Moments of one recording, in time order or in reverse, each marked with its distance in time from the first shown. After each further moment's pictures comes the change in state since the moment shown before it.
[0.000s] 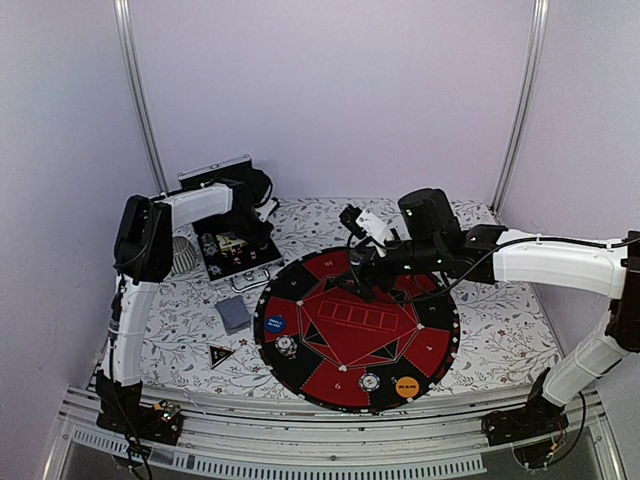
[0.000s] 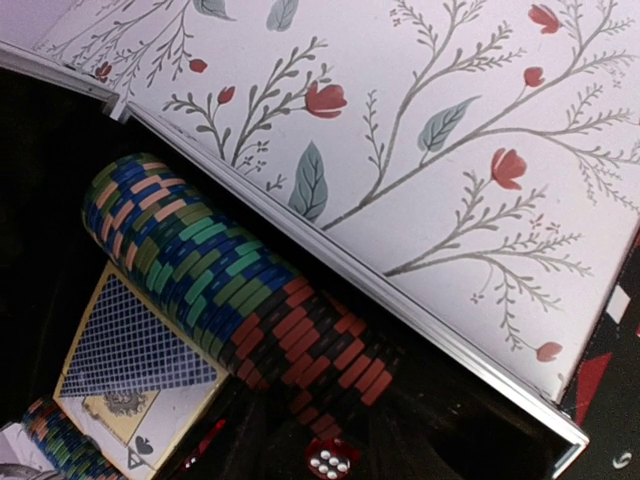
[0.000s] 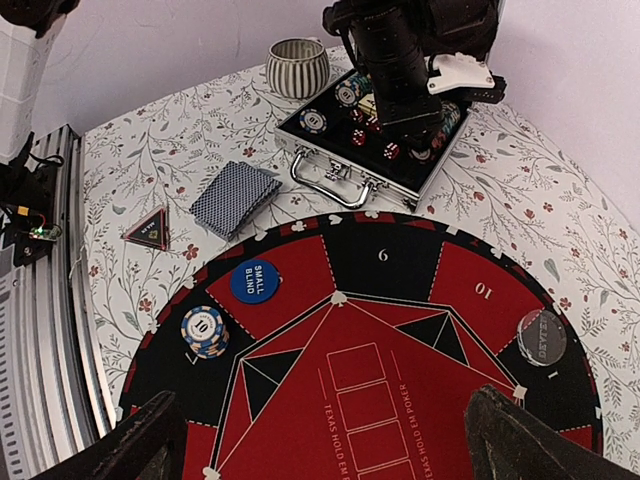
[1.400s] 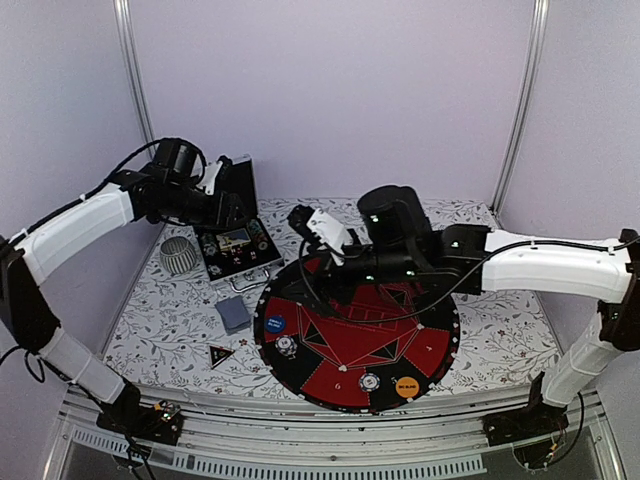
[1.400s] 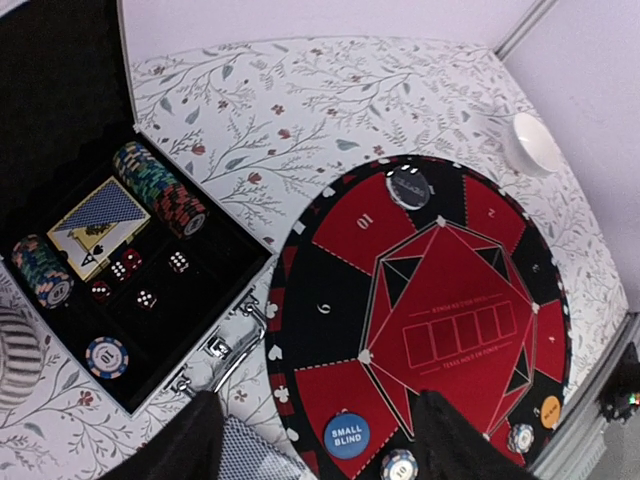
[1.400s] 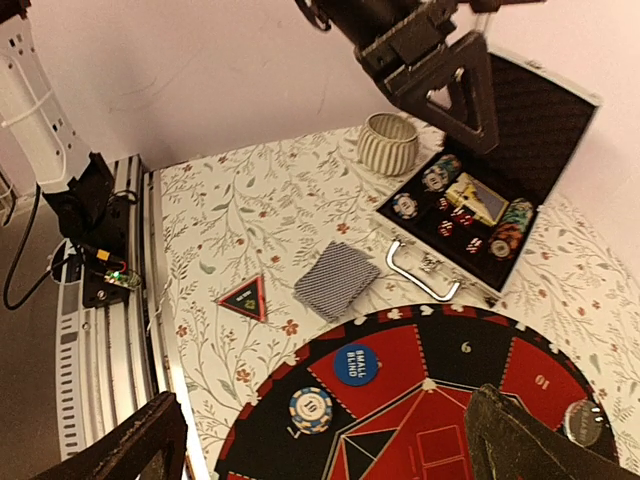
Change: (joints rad) left arm -0.002 -0.935 -0.697 0.170 0.391 -0.341; right arm 0.269 0.105 0.238 -0.049 0.141 0.058
